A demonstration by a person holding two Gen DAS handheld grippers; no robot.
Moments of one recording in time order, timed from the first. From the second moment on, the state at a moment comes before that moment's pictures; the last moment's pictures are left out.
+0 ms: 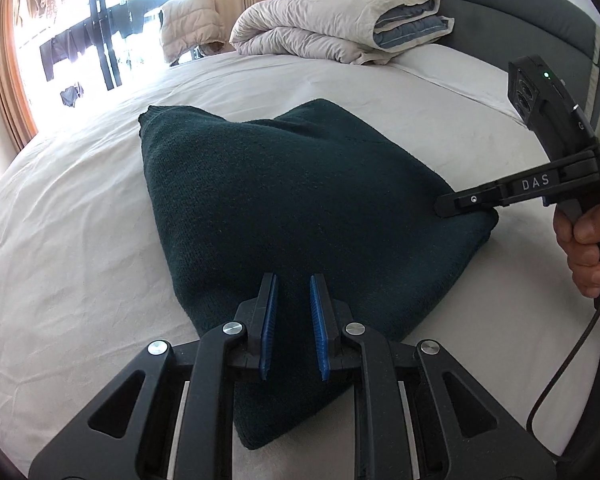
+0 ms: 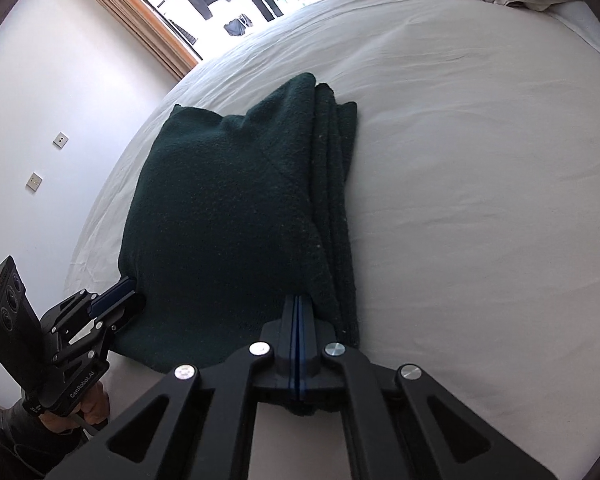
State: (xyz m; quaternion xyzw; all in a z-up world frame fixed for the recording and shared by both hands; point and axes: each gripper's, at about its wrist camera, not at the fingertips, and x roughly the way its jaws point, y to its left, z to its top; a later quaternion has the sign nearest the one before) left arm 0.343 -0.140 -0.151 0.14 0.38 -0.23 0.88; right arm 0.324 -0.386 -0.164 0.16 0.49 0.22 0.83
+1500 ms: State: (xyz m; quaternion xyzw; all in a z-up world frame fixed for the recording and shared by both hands) left arm 0.496 -0.118 -0.159 0.08 0.39 -0.18 0.90; right arm 0.469 -0.313 -0.134 0.27 0.48 0.30 0.78
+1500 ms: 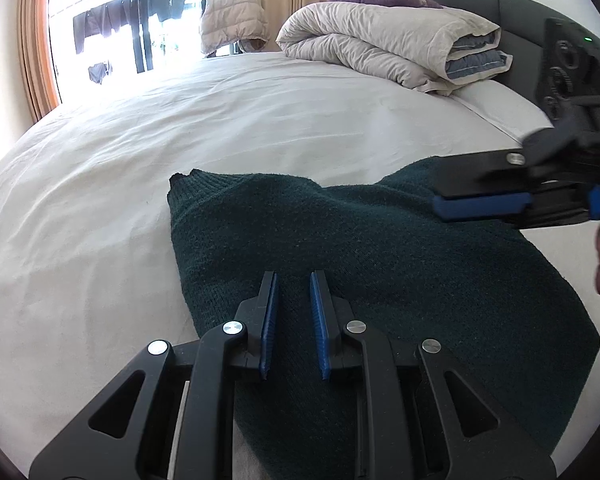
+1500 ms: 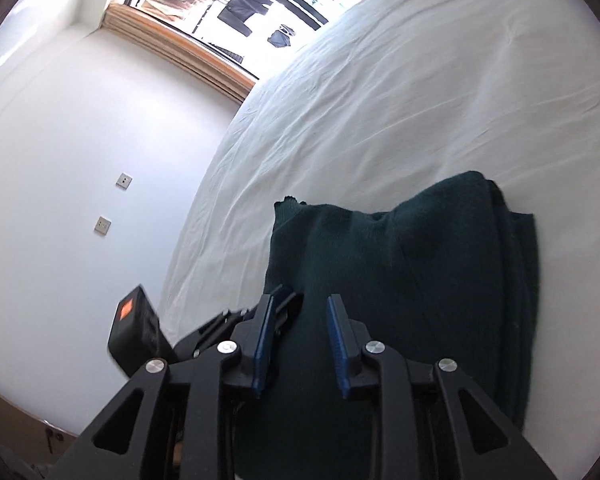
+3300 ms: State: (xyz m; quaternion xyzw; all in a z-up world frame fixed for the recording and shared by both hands) left arm 0.453 -0.055 -0.173 -0.22 0.53 -0.22 0.79; right arm 0.416 -0.381 -0.178 0.25 0.53 0.22 0.78
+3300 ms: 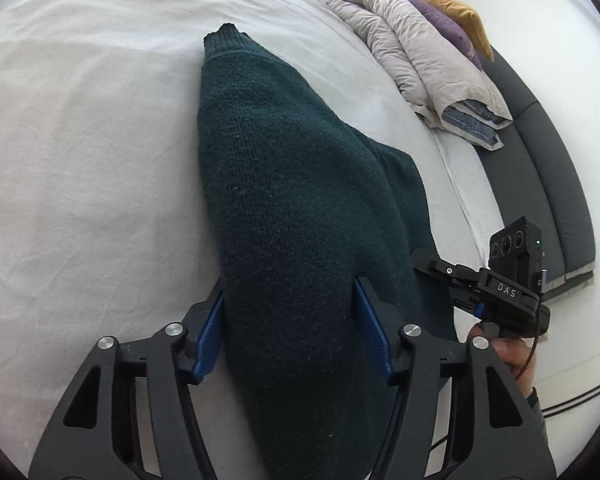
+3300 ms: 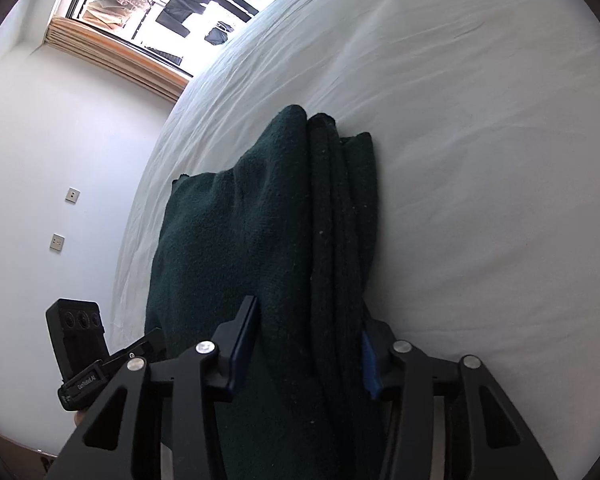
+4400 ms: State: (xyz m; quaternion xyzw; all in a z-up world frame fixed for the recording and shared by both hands) left arm 0.351 0.159 -0.111 -0.17 0.44 -0.12 0.87; right arm 0.342 -0.187 -0.149 0.19 0.49 0.29 0.80
